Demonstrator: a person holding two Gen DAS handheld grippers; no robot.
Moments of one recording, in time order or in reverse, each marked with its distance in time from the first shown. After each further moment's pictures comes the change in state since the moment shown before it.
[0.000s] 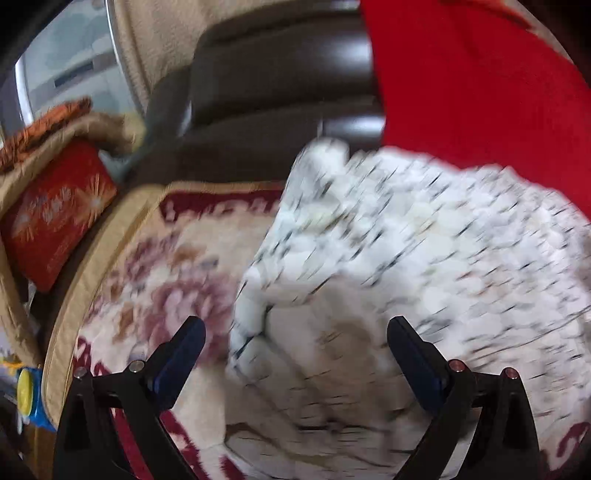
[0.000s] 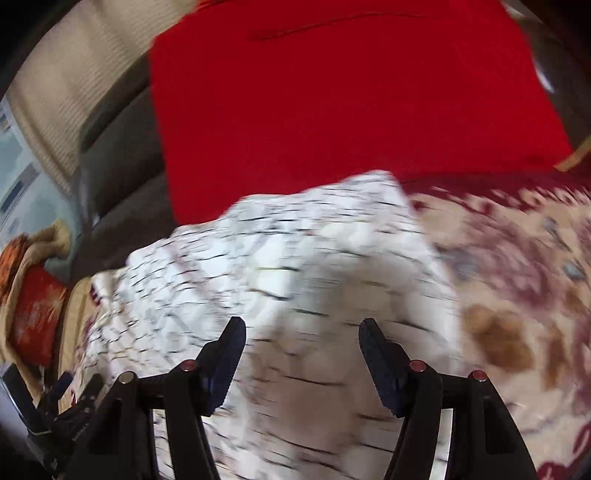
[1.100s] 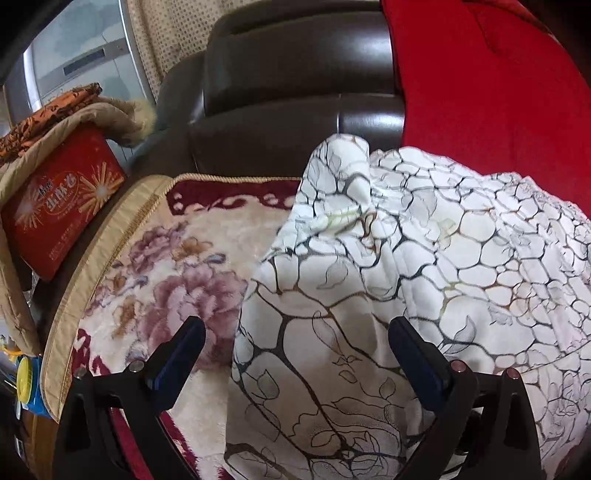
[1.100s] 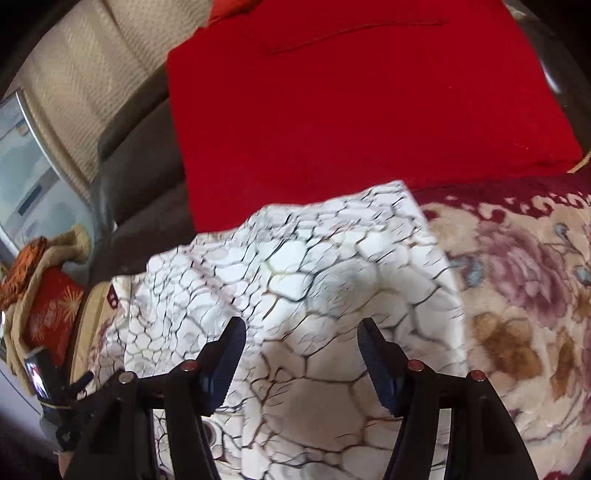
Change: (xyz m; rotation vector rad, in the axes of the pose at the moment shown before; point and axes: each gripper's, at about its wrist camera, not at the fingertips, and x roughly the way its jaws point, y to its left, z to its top) left arm 0.007 0.004 0.005 -0.053 -0.028 0.030; right arm 0.012 0.015 -0.014 -0.067 -0.025 0.095
